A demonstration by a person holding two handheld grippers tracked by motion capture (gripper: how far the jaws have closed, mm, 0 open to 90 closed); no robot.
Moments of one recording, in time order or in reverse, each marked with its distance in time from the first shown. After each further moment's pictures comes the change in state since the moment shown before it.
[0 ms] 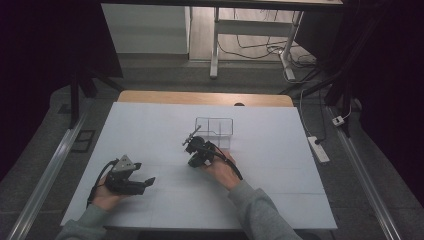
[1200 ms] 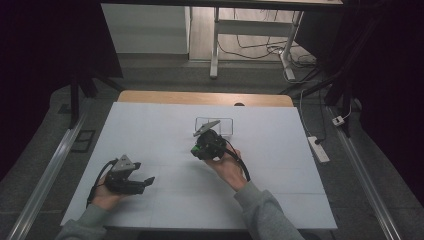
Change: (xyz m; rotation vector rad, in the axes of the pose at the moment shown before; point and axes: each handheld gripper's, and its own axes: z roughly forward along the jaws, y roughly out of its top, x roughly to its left) left arm 0.002 0.000 0.000 0.001 0.004 -0.005; right arm -0.005 -0.013 -0.052 -0.267 -0.039 0.057
